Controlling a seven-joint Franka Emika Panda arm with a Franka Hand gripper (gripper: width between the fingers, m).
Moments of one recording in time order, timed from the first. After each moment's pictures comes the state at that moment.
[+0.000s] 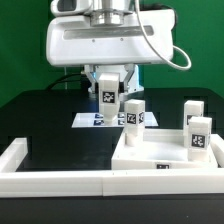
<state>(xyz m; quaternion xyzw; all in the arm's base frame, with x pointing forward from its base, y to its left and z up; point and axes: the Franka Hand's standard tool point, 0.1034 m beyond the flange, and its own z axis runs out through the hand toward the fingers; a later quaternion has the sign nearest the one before) 0.572 -0.035 0.127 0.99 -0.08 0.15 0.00</state>
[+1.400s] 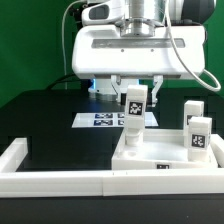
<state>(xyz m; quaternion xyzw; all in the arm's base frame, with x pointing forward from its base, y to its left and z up) 0.598 0.000 0.115 0.97 -0.05 0.24 0.02</state>
